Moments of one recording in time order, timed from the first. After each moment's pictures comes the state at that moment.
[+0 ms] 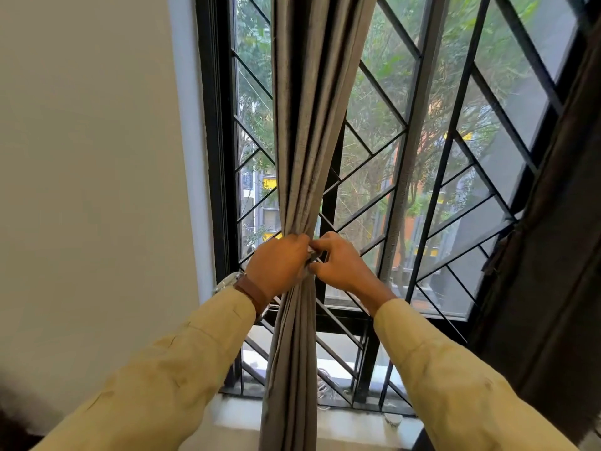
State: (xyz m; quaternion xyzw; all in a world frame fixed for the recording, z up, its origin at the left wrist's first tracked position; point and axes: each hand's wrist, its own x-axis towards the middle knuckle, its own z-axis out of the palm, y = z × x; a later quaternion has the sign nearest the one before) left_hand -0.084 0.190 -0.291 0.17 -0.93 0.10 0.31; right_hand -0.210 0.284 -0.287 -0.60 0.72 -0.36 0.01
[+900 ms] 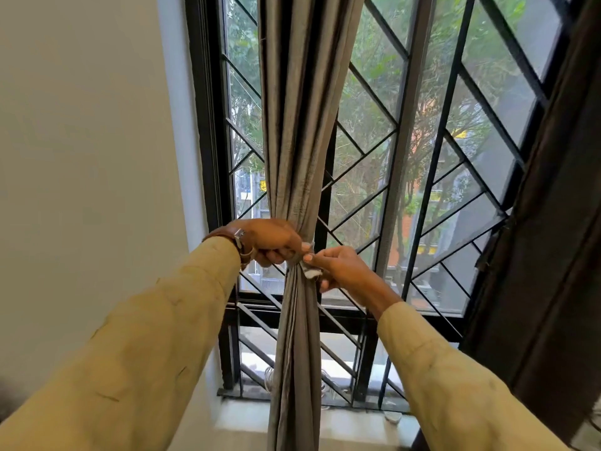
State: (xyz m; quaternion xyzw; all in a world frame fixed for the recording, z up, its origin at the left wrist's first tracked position) left_hand -0.088 0.167 -0.225 0.21 -0.87 -0.44 -0.04; right_hand -0.224 0.298 -0.300 -0.46 0.63 -0.55 0.31
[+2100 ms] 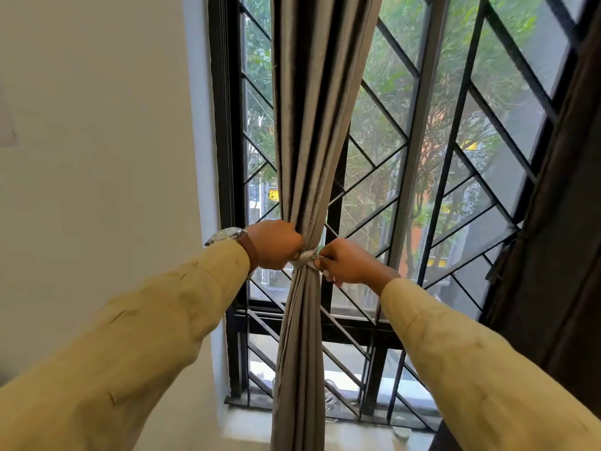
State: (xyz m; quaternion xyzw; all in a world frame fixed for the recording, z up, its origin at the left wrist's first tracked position) left_hand -0.067 0.170 -0.224 0.09 -0.96 0.26 0.09; right_hand -0.228 0.277 -0.265 -0.59 0.77 -0.24 0.06
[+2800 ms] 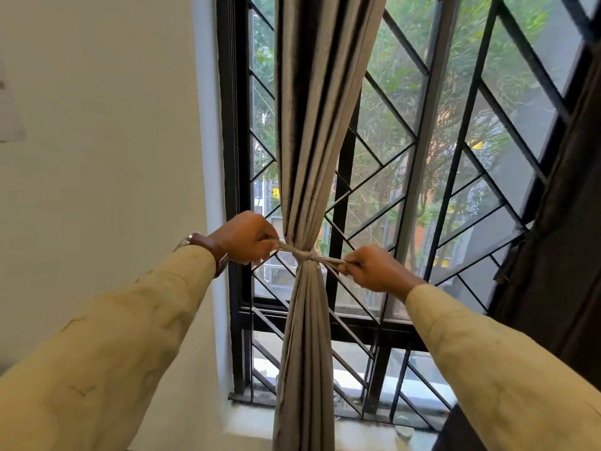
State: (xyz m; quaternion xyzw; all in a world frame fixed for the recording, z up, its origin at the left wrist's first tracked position) left_hand -0.014 0.144 -0.224 0.17 -0.96 -0.07 0.20; right_hand -0.247 0.305 -0.275 -0.61 0.76 -0.22 -0.01
